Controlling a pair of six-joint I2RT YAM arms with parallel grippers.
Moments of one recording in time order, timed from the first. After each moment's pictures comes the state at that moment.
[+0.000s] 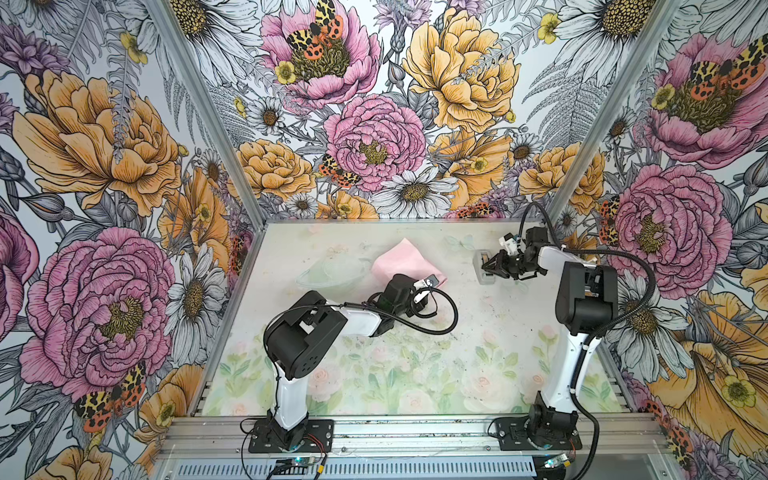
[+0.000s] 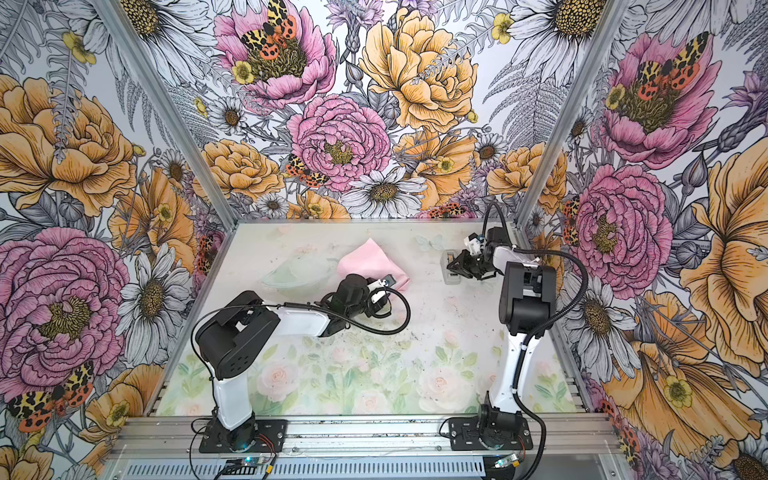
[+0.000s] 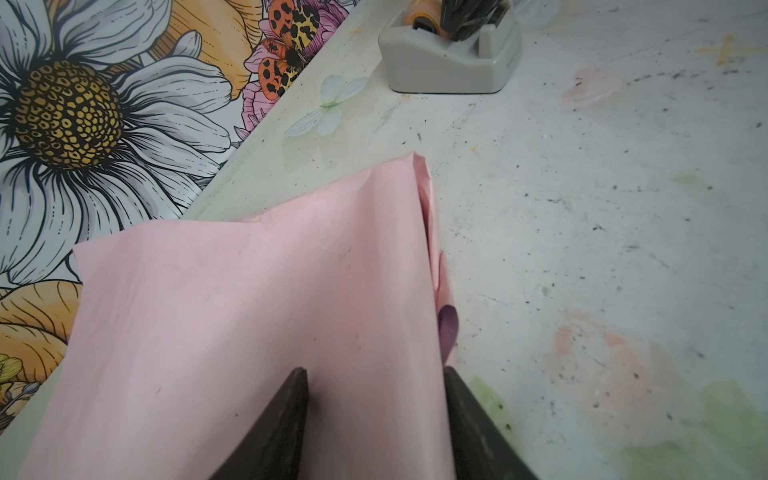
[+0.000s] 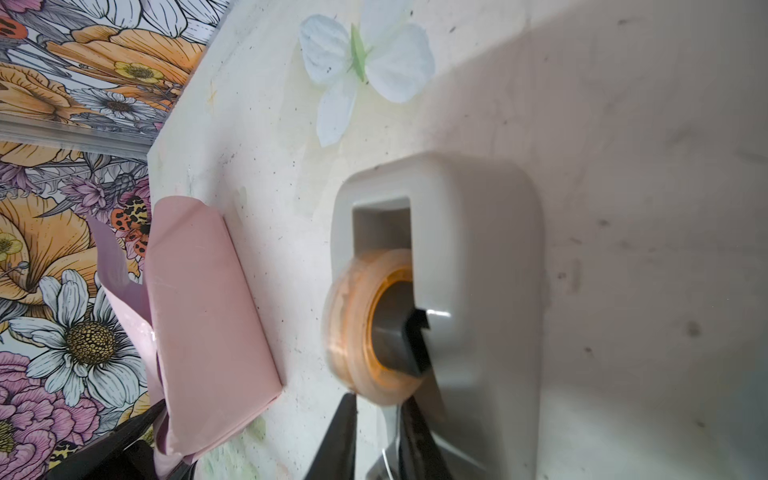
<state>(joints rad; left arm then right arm) -0.75 1.91 0.96 0.46 -0.08 0.44 -0.18 2.14 1.52 -0.58 -0.78 0.16</state>
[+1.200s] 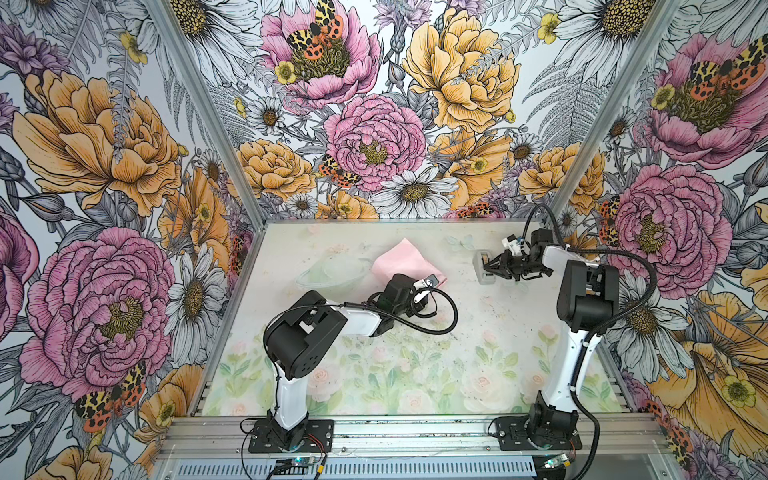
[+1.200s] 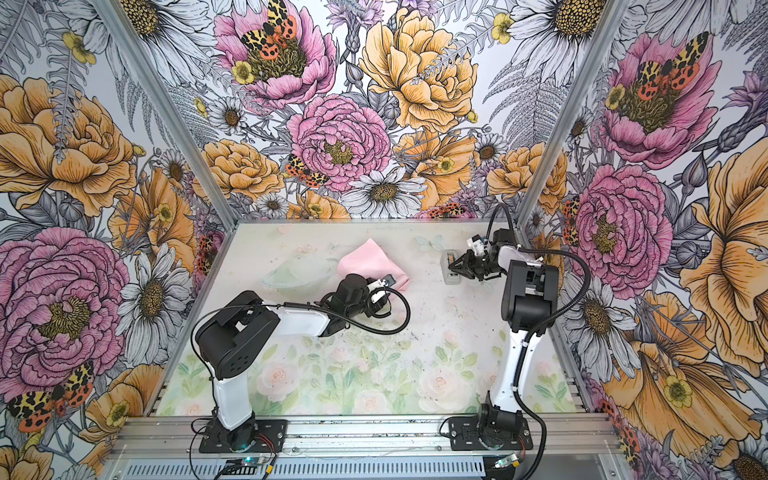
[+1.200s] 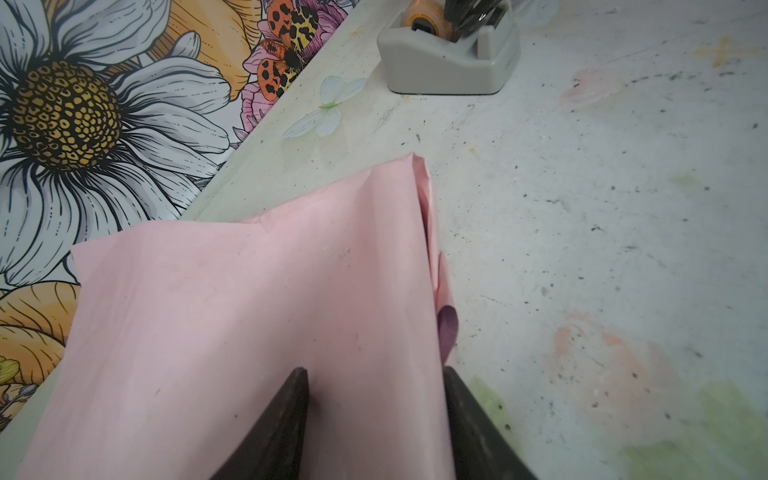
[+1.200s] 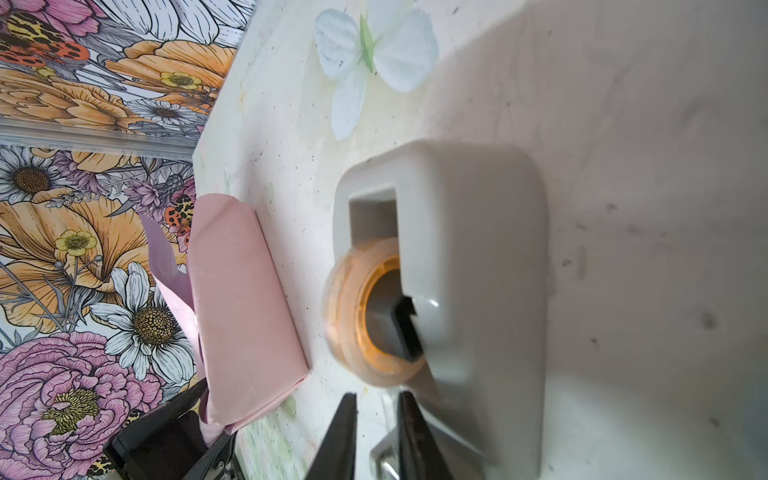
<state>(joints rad) -0.75 1.91 0.96 0.47 -0.07 0.44 -0.22 2.18 1.56 -0.64 -0.90 0.15</state>
